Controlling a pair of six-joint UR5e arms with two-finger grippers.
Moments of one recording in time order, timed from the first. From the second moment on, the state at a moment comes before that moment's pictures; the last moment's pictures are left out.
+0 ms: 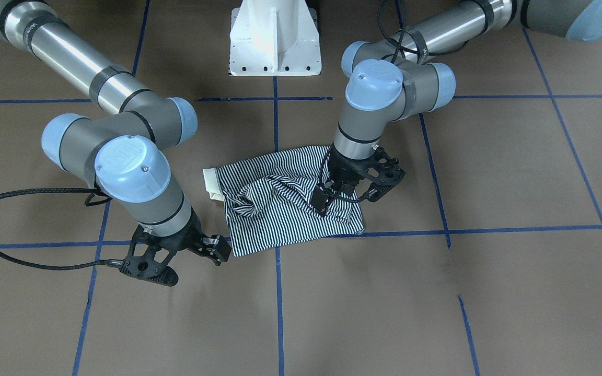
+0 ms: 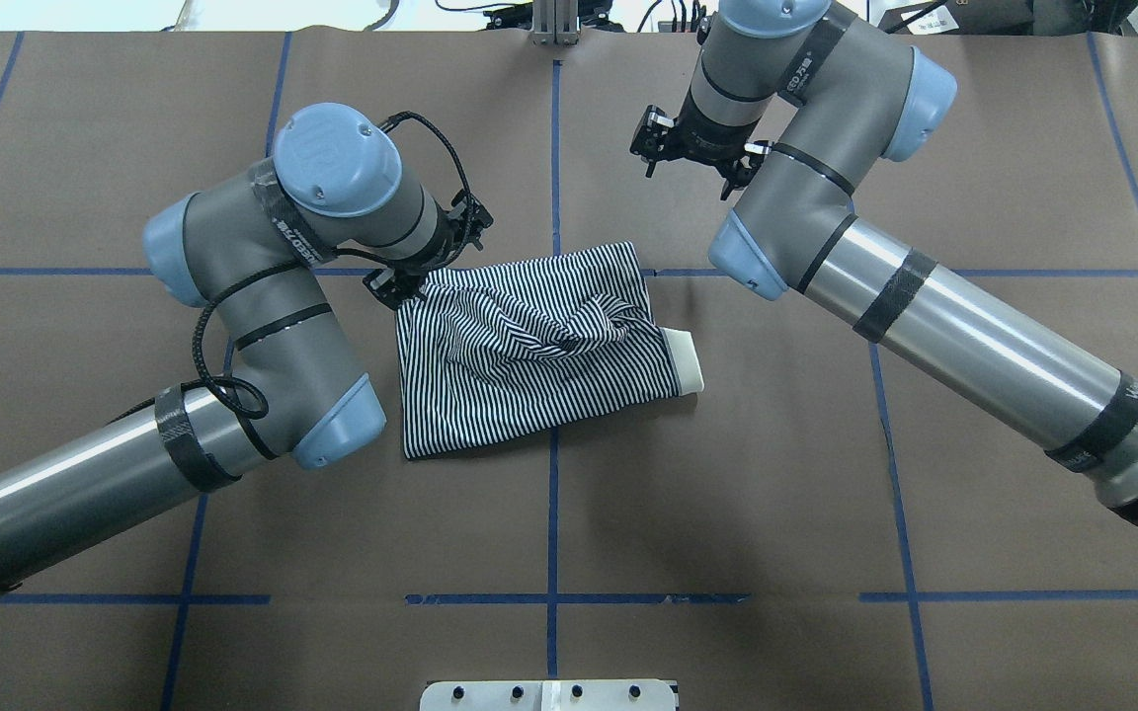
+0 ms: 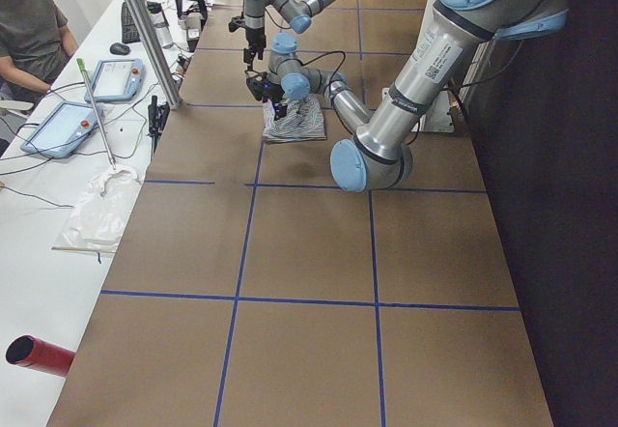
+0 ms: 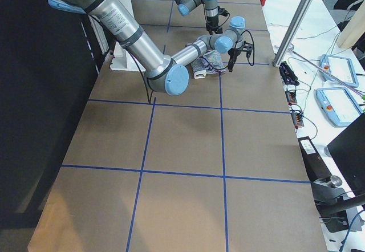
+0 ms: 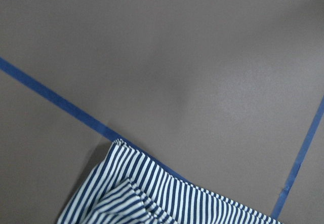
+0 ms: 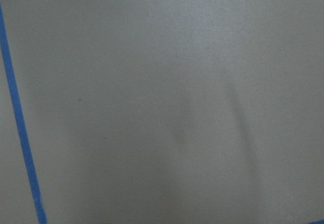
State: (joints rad) left arm -0.64 -2.31 -1.50 -1.77 -1.82 -1.92; right arm 0.85 -0.74 1.23 -1.35 2.06 1.23
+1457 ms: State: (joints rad) left arm -0.55 -2.67 -1.19 -1.41 -1.75 -2.06; right arm 0.86 -0.79 1.26 -1.35 2.07 1.18
